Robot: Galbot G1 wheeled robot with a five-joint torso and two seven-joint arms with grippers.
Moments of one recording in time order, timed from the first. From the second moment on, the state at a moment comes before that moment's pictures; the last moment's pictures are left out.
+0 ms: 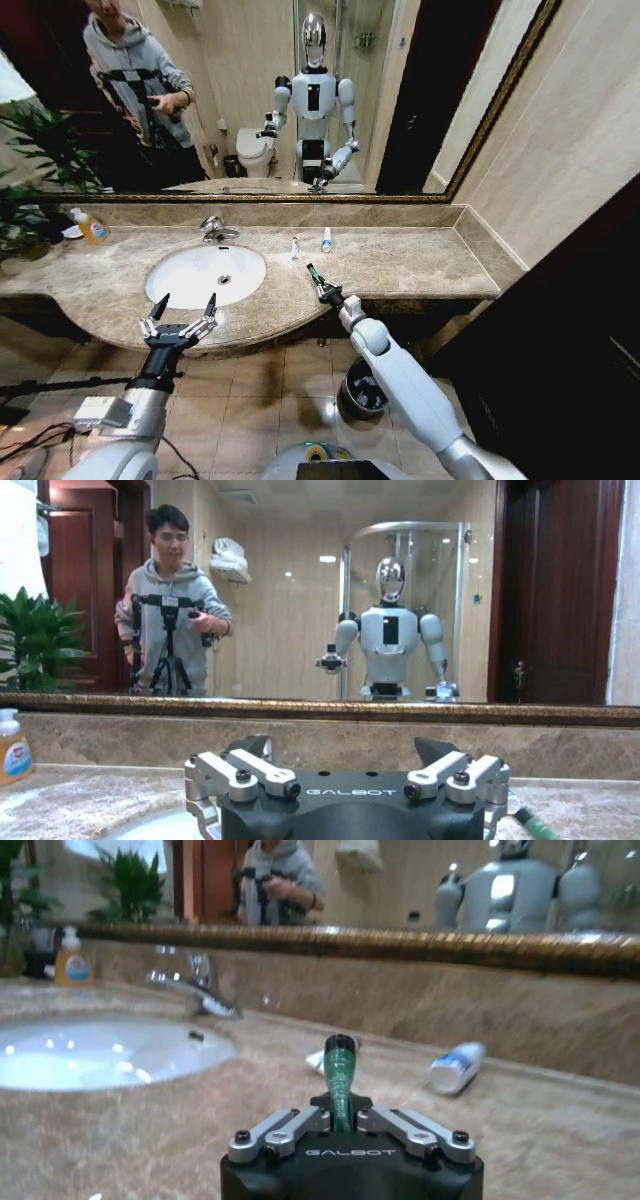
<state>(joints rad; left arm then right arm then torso) 1.84 -1.36 -0.82 -2.47 -0.37 0.04 0.05 -0.95 1.27 0.10 1.62 0.20 -0.06 -0.08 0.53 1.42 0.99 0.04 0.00</state>
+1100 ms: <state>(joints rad) 1.84 -1.36 -0.82 -2.47 -0.37 0.04 0.05 -1.60 1.43 0.58 1.56 0.08 0.13 -0.08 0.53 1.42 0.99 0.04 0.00</state>
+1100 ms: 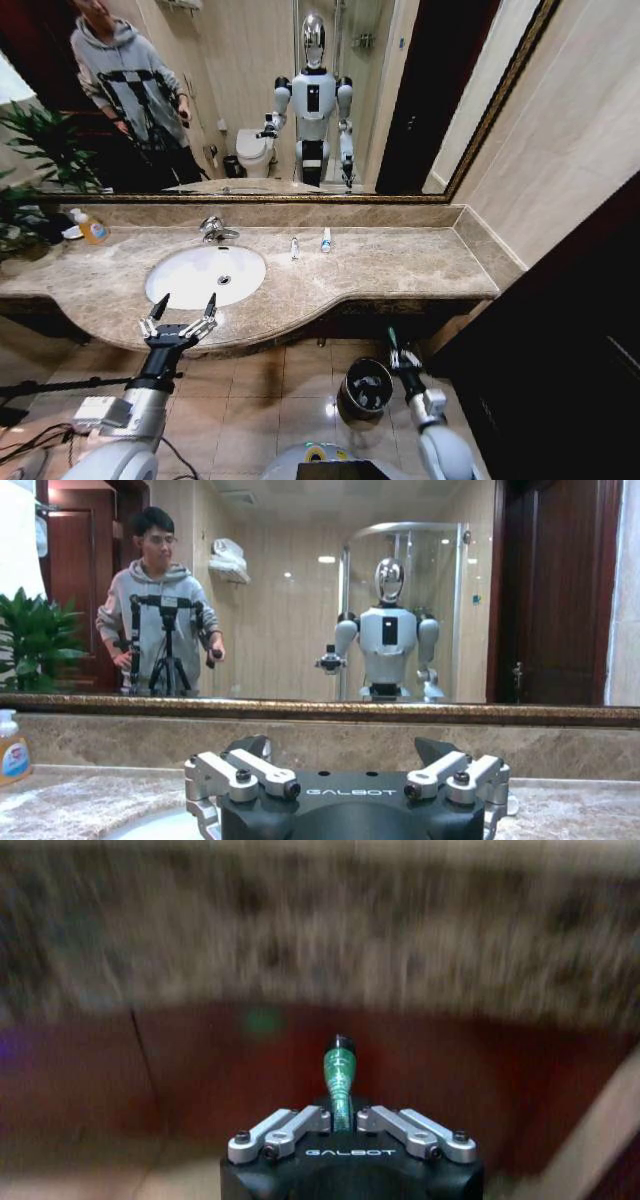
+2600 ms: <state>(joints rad) 1.84 -1.36 -0.82 -2.47 -0.37 0.04 0.05 -0.98 1.48 0.54 0.42 -0.03 0.23 -0.09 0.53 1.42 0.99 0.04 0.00</state>
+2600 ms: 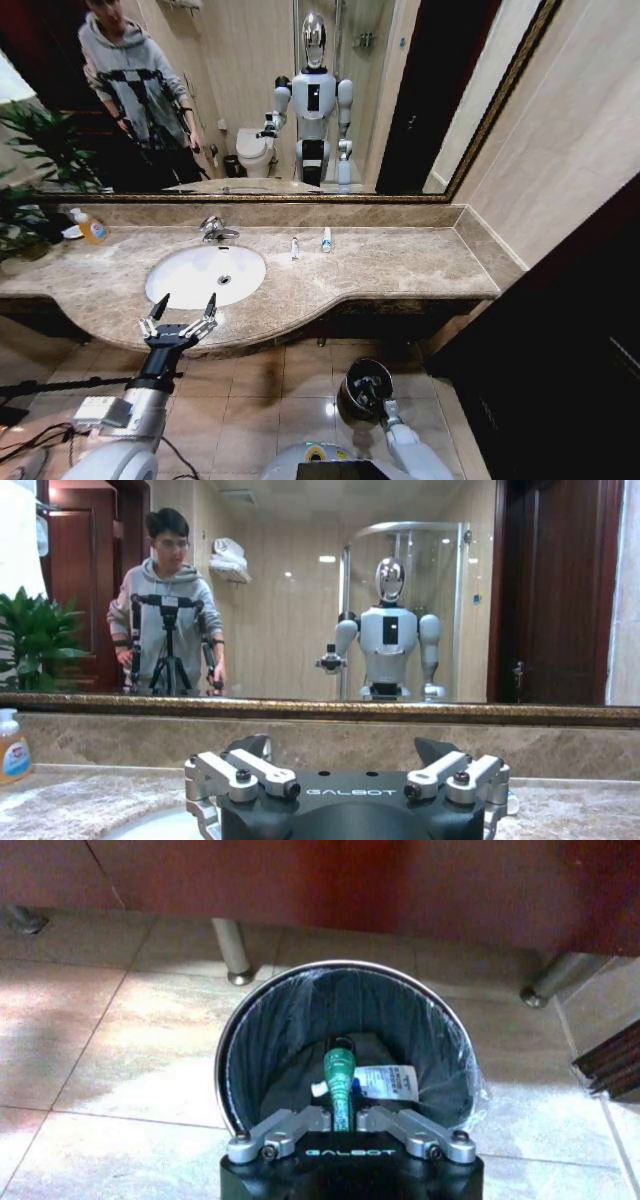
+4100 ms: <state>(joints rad) 1.84 -1.36 -0.82 -2.47 -0.37 0.04 0.05 -1.02 1.49 0.54 0.44 -0.05 0.36 -0.12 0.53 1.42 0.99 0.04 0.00</state>
